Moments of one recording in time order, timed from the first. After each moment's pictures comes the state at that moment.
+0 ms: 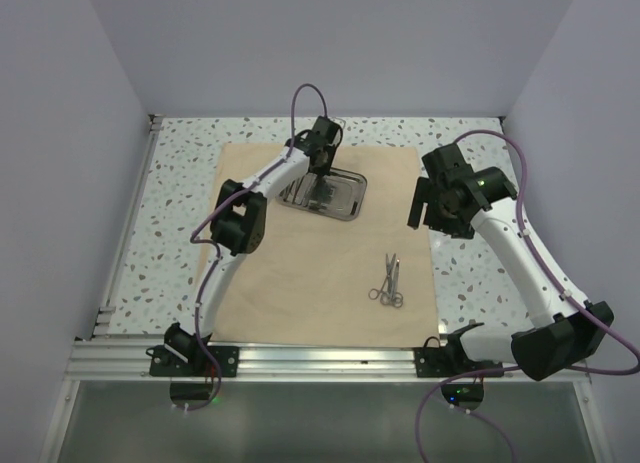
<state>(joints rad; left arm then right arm) -0.52 2.57 2.28 -0.61 -0.17 -0.12 0.38 1.30 1.40 -1.28 0.30 0.61</state>
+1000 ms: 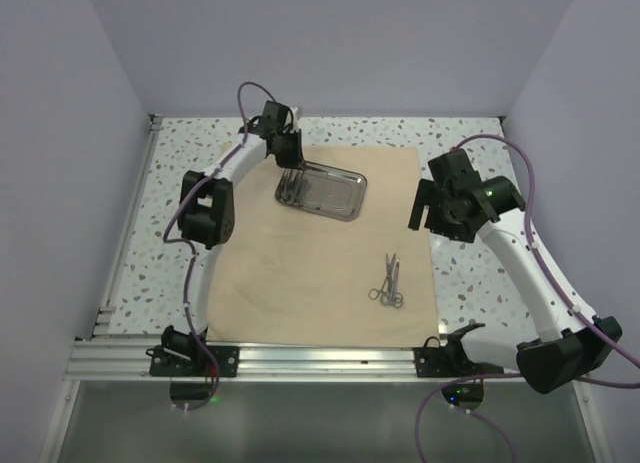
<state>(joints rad) -0.31 2.43 2.12 -0.61 0.29 -0.33 0.38 1.23 1.35 -1.24 0.26 0.61</state>
